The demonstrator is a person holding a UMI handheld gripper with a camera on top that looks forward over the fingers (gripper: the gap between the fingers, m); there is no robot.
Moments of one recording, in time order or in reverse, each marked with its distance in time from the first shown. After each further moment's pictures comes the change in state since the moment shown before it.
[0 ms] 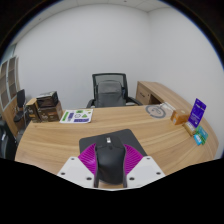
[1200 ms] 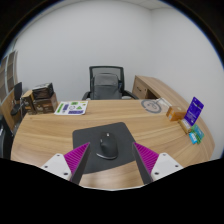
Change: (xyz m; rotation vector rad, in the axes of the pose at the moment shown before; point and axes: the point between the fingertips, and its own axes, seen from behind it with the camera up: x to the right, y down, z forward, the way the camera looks) arm 0.022 0.019 -0.004 -0.077 0.044 -0.035
